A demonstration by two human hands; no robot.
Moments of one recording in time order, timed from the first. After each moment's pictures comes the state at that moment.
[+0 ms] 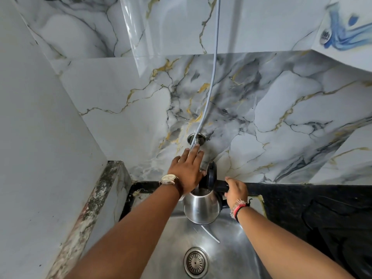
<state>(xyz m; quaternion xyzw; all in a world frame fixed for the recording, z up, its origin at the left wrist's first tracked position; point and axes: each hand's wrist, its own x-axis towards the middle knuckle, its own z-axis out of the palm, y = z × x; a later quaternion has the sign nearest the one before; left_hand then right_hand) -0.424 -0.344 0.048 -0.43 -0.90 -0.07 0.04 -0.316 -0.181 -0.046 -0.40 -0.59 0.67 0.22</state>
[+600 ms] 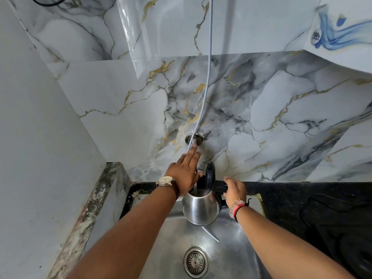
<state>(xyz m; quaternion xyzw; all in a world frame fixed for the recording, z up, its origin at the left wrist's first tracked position) -0.428 -0.349 0.034 -0.44 -0.89 -0.10 0.03 -0.307 -0.180 -0.046 -0.38 -0.59 0.67 0.21</state>
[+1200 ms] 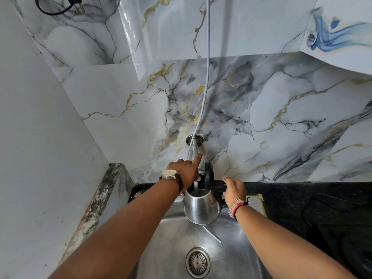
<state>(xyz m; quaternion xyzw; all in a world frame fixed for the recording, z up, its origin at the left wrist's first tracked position) -0.433 -0.341 0.054 -0.42 -0.91 -0.01 -0.02 -0.312 -0.181 -0.049 -0.38 -0.62 0.65 0.23</state>
